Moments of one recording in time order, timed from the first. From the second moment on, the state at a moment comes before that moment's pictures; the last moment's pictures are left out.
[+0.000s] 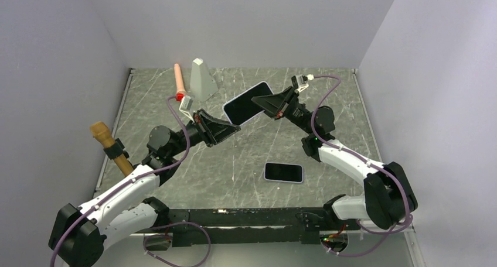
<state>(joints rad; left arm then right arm) -0.59 0.94 0.56 0.72 0.53 -0.94 0.50 1.29 0.70 1.07 -0.53 1.46</state>
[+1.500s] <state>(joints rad) -0.45 0.86 0.70 0.21 0.64 -0.73 0.46 1.43 0.72 1.35 -0.58 1.84</state>
